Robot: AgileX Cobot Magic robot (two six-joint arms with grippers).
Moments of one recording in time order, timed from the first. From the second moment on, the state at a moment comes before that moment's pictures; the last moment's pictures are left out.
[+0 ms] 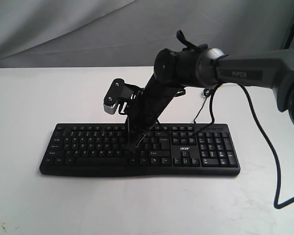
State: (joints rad) left arm -0.18 0.00 0.00 0.04 0.26 -0.02; right arm 0.59 2.26 -1.67 0.43 0.79 -1.03
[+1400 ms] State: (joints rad) left arm -0.18 0.00 0.00 0.04 0.26 -0.02; right arm 0.70 2.23 -1.66 0.53 0.77 -1.11
